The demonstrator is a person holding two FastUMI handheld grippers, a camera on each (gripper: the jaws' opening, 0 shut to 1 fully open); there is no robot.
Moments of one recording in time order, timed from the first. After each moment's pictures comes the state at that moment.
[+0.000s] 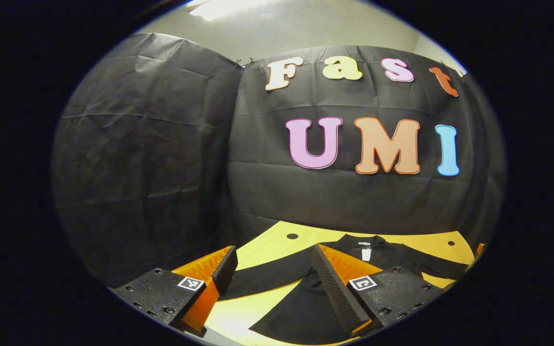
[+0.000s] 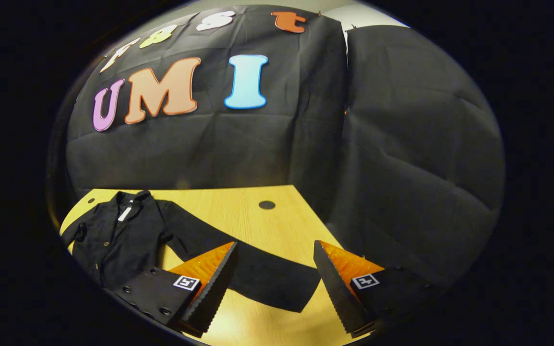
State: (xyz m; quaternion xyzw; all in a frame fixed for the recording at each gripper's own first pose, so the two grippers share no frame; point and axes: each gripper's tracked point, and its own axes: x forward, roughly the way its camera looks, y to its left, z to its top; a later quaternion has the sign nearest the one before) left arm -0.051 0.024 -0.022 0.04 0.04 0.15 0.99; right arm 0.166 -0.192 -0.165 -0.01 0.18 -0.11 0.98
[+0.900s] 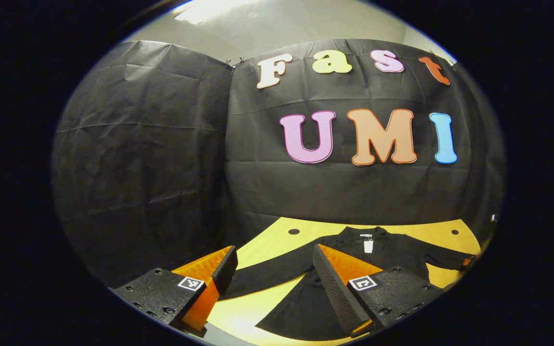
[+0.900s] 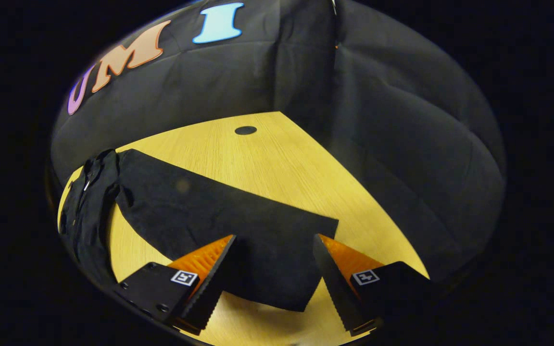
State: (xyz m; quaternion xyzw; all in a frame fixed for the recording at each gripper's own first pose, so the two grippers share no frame) left arm -0.052 0.014 -0.026 0.07 0.06 0.15 0.98; right arm 0.194 -0.223 -0.292 0.05 0.32 -0.13 0.94
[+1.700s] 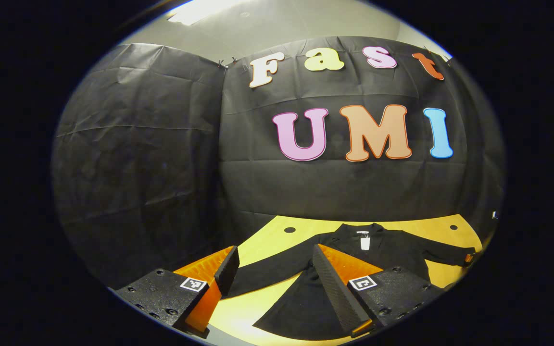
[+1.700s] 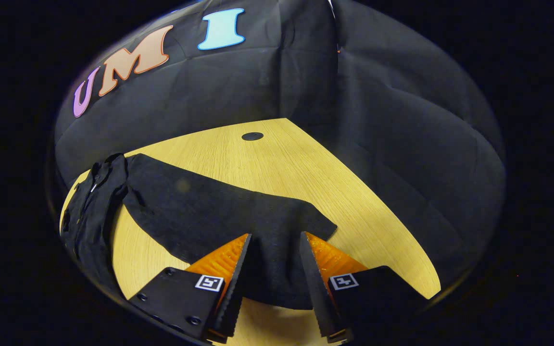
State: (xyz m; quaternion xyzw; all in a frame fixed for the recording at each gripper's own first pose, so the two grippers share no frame) left arm -0.052 0.007 -0.031 0.08 0.07 0.14 0.98; right arm 0.192 -0.236 -0.287 0.05 0.30 -0.11 0.95
